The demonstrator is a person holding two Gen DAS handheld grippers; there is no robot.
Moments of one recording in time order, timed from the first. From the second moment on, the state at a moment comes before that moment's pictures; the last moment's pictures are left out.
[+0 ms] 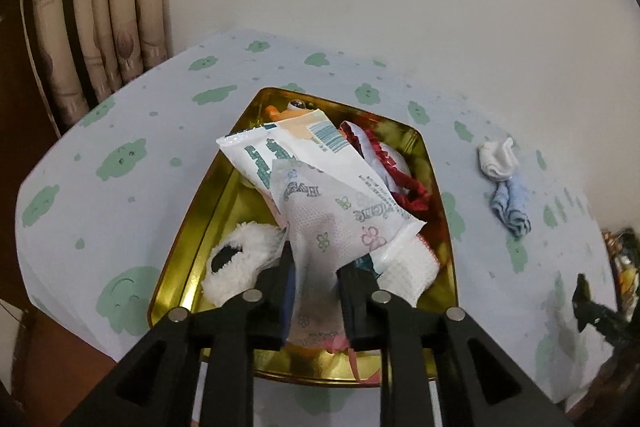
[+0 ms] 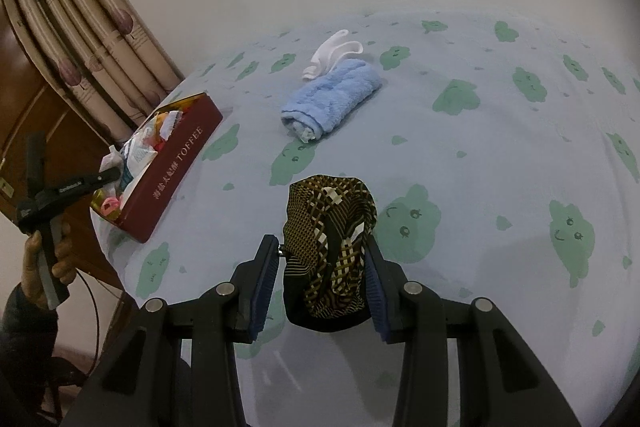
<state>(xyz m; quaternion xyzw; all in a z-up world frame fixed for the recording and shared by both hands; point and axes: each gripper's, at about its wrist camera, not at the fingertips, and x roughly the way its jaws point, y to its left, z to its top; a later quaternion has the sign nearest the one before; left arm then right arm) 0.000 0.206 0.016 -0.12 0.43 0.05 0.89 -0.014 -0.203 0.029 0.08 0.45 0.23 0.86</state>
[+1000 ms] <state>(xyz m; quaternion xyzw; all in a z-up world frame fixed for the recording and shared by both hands) -0.092 0.173 0.051 -0.03 0.34 0.19 0.92 0.074 0.044 0.092 0.05 0.43 0.41 0.80</state>
